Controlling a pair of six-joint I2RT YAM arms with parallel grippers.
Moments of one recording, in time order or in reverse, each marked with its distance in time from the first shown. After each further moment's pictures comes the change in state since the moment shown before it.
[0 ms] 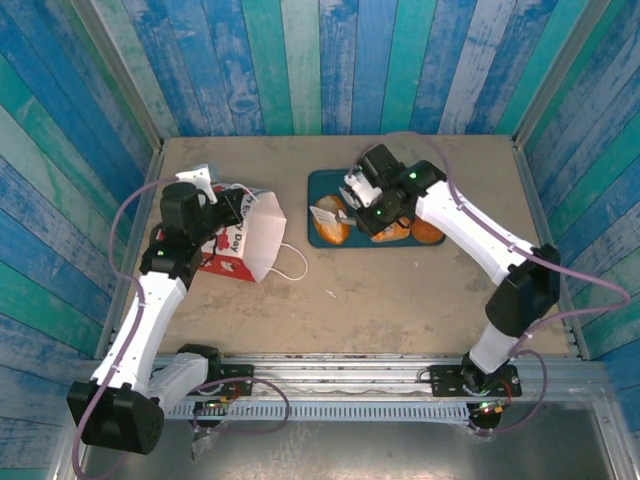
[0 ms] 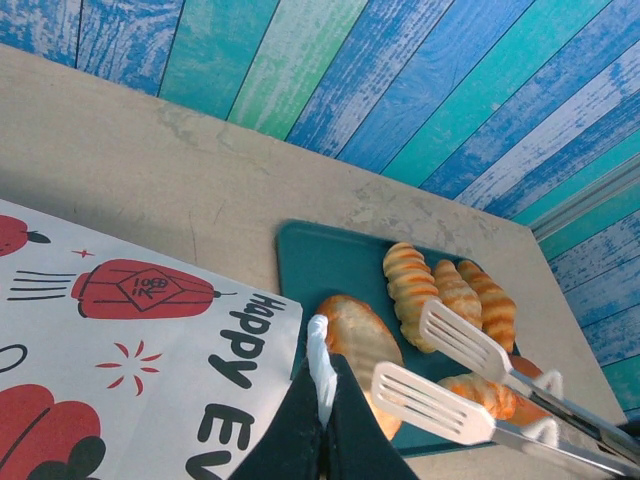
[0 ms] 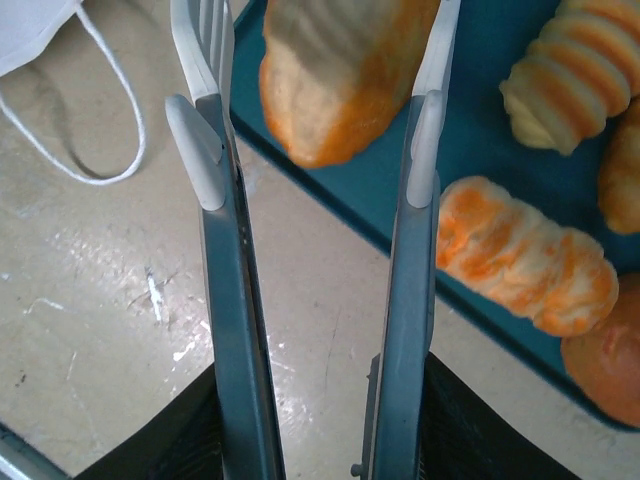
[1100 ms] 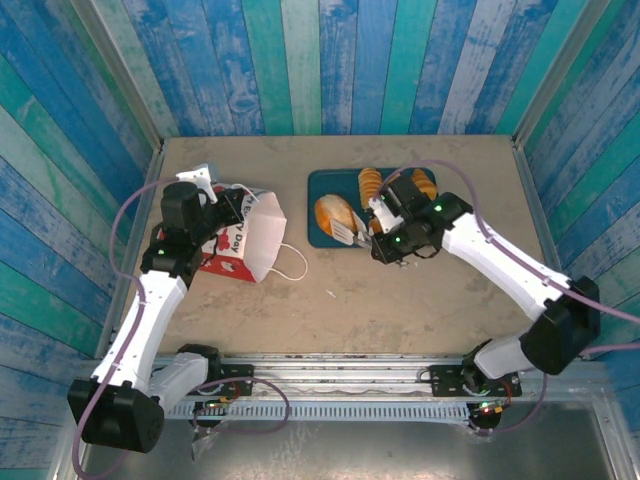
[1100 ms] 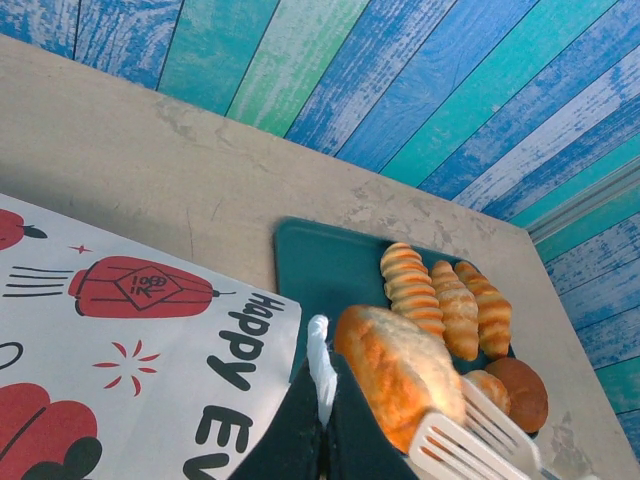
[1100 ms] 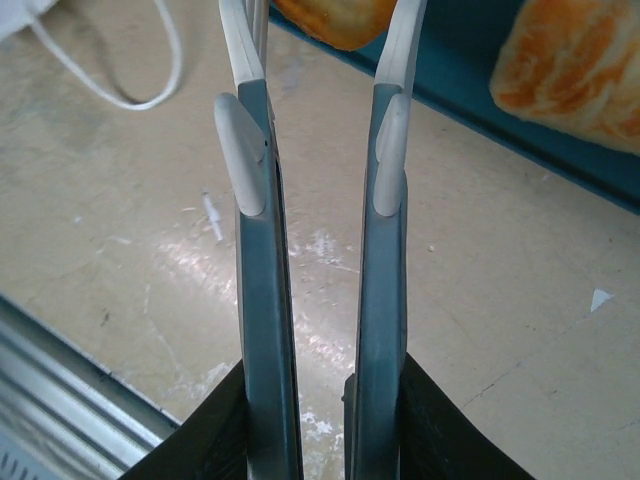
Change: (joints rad) left arm 0.000 0.013 -0.001 0.004 0.004 -0.022; right arm 0.005 -0.251 -0.360 0.090 -0.104 0.233
